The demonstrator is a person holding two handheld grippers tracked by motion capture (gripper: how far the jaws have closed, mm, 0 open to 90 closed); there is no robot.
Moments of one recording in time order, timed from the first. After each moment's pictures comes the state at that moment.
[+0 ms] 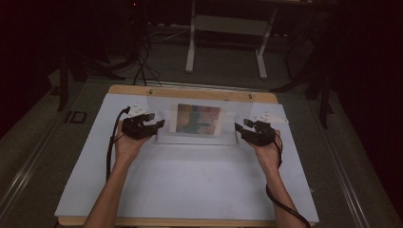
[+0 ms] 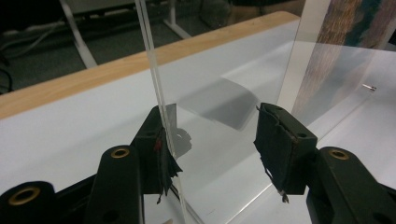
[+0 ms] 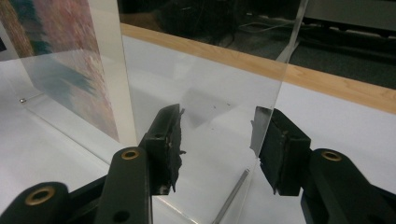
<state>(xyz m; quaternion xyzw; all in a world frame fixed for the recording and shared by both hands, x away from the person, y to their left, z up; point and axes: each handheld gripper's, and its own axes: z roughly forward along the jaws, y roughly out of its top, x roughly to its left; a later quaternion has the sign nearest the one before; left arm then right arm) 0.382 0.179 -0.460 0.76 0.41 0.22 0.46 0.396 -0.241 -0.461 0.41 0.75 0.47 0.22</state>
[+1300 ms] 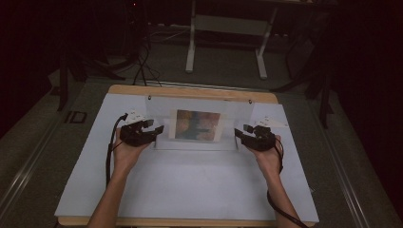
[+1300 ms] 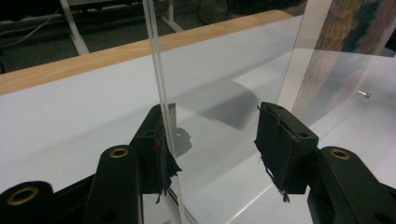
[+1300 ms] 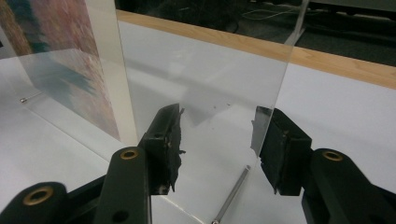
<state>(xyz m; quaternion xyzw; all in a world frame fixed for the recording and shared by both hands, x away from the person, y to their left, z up) 0.362 0.180 -0.467 0.75 0.42 0.22 0.47 0.380 -0.240 -0.464 0.42 0.75 0.46 0.21</state>
